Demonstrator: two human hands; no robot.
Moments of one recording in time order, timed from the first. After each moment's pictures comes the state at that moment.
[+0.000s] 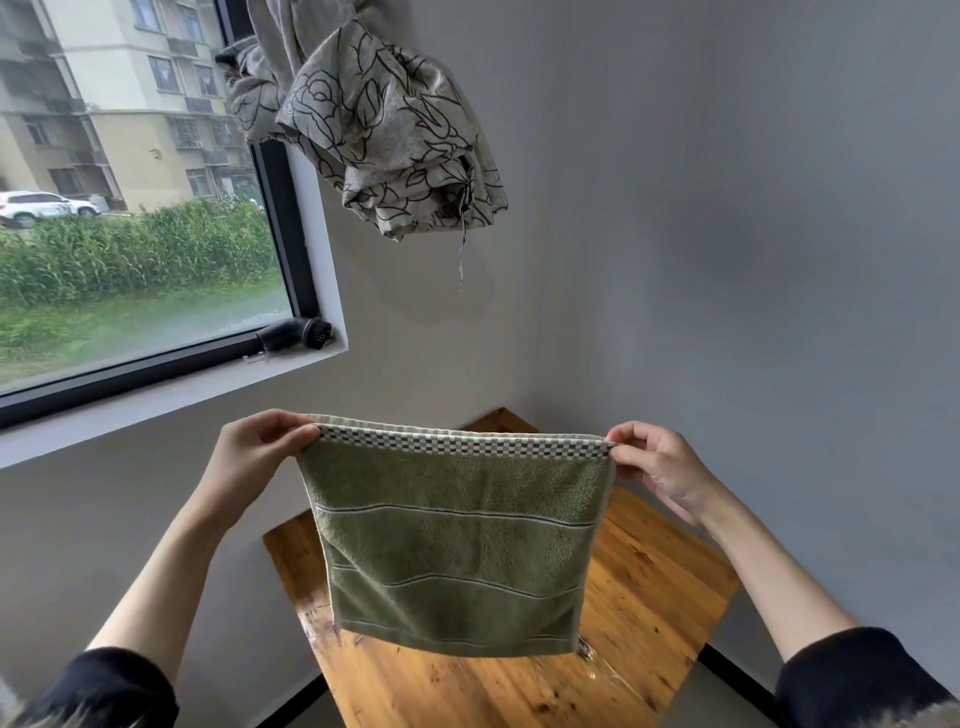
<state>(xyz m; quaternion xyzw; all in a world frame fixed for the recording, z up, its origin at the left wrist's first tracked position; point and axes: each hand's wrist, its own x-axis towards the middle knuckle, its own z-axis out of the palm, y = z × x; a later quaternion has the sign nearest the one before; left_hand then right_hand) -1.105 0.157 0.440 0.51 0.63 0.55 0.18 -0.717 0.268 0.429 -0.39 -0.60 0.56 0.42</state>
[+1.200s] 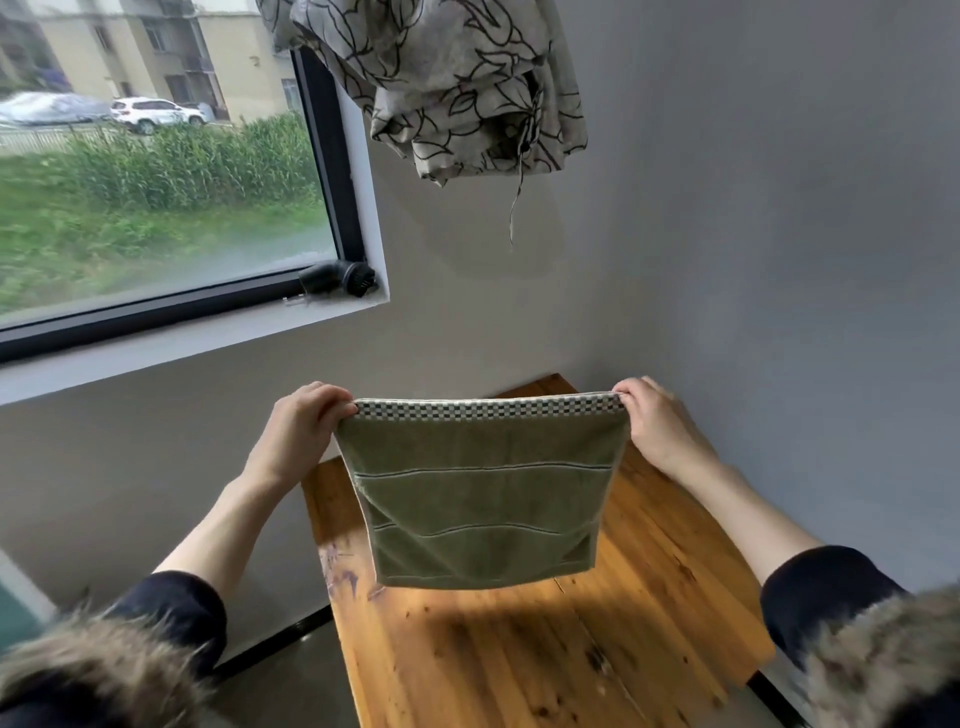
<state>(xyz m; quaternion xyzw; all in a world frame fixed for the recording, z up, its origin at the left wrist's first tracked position) -1.101 0.213 0.408 0.57 0.73 0.36 -0.05 -0.768 0.391 0.408 -0.45 -0.84 0.14 0.28</state>
